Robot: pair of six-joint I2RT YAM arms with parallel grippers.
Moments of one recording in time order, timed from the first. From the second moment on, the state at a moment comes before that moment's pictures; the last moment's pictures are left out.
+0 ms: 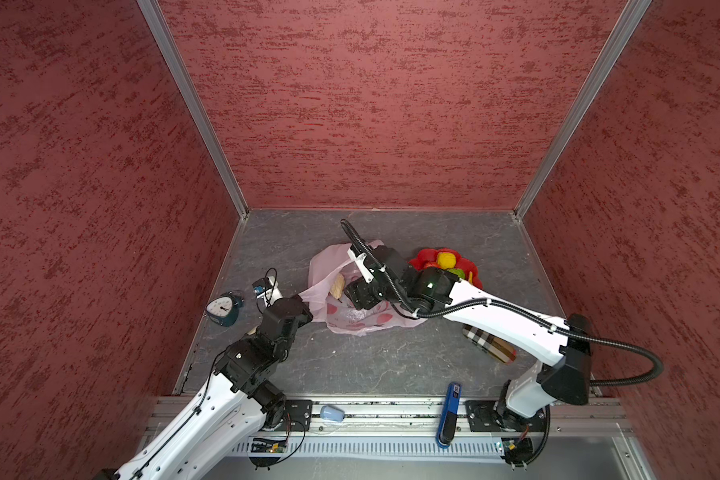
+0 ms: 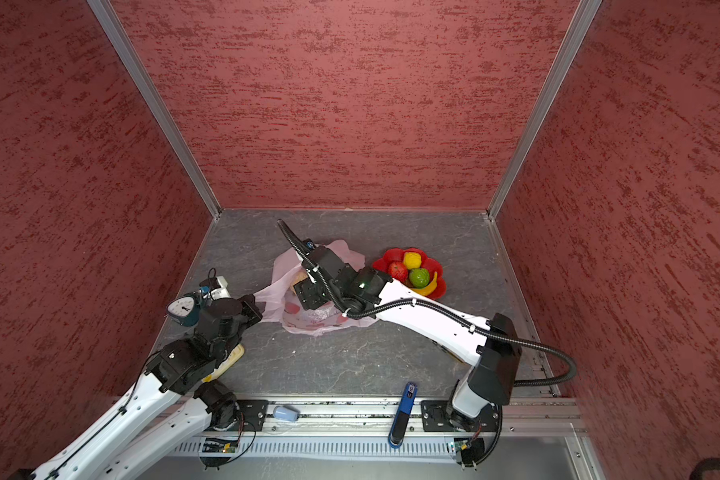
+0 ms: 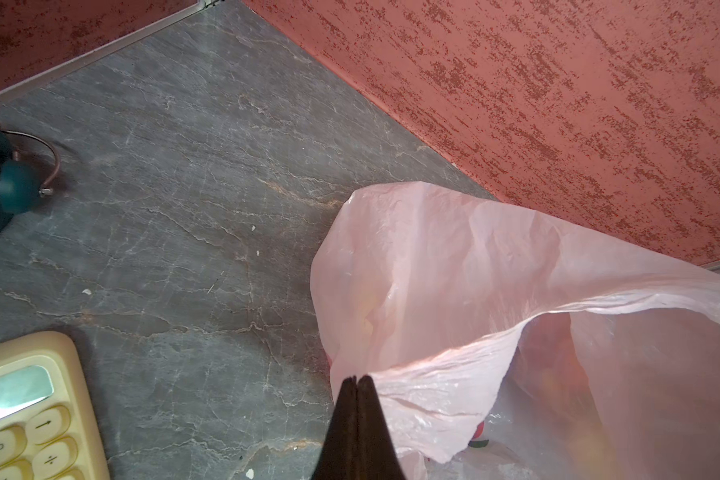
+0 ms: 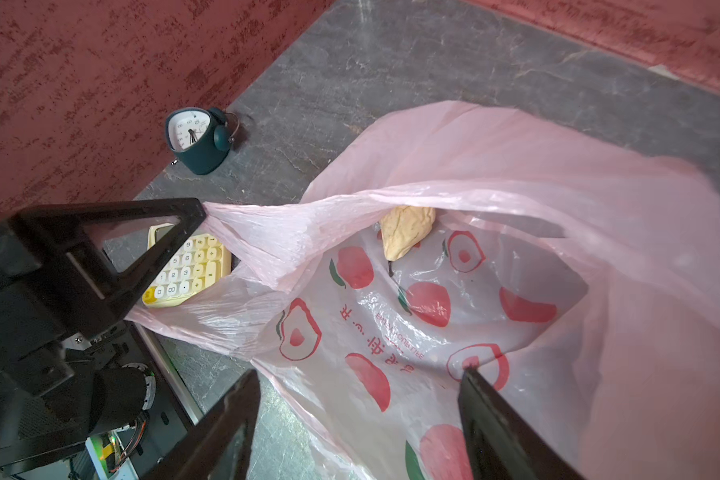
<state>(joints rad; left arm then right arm) -0.60 0.59 0.60 -0.59 -0.52 -0.88 1.02 1.63 1.53 -0.62 0.08 0.34</state>
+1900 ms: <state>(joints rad) -0.60 0.54 0.61 -0.69 -0.50 -0.90 1.02 1.78 1.37 -0.24 0.15 0.54</state>
